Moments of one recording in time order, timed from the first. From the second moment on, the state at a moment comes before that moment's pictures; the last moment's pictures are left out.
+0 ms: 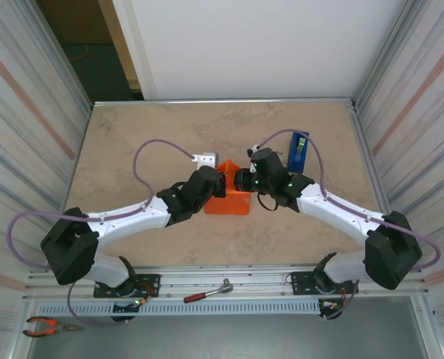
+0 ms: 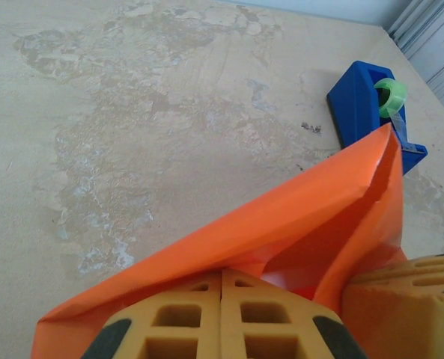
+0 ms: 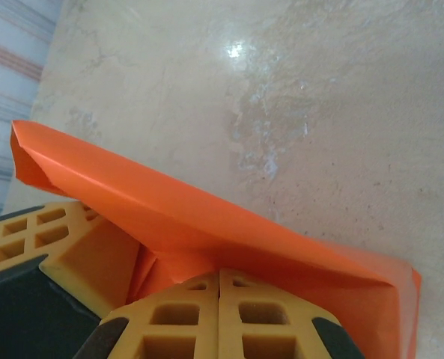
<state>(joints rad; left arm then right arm) -0.93 1.42 0.87 -0.01 -0.41 -0.60 0.71 1.33 0.91 -0.25 -0.08 0.72</state>
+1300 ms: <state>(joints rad) -0.95 1.41 0.81 0.15 -0.40 -0.62 0.66 1.28 0.86 -0.24 -0.19 0.69</state>
